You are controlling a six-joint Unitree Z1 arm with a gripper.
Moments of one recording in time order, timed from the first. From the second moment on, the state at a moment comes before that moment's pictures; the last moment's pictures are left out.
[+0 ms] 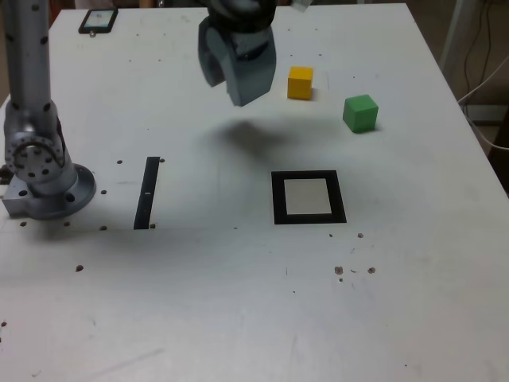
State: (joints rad) arm 0.30 1.83 -1.33 1.16 0.29 1.13
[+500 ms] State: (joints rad) arm 0.03 1.79 -1.22 1.18 0.22 0.61
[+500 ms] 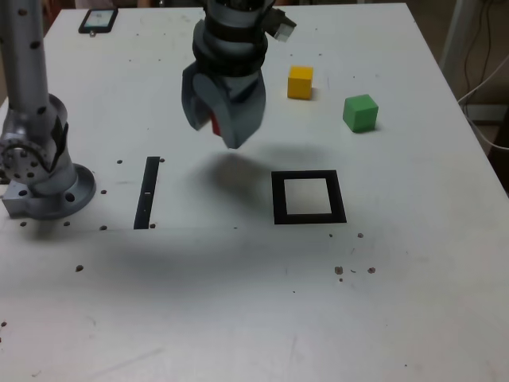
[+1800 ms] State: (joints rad) arm -0.12 1.98 -1.49 1.34 0.13 0.02
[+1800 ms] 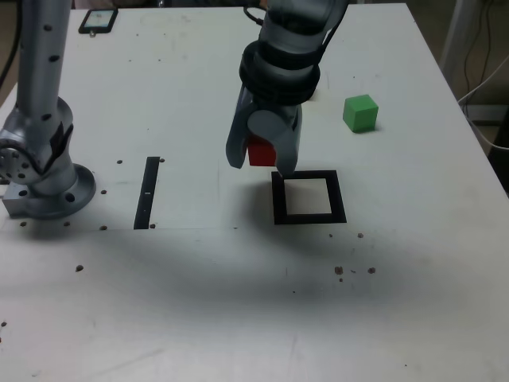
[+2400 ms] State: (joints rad) arm -0.20 2.02 -1.59 1.35 0.10 -0.01
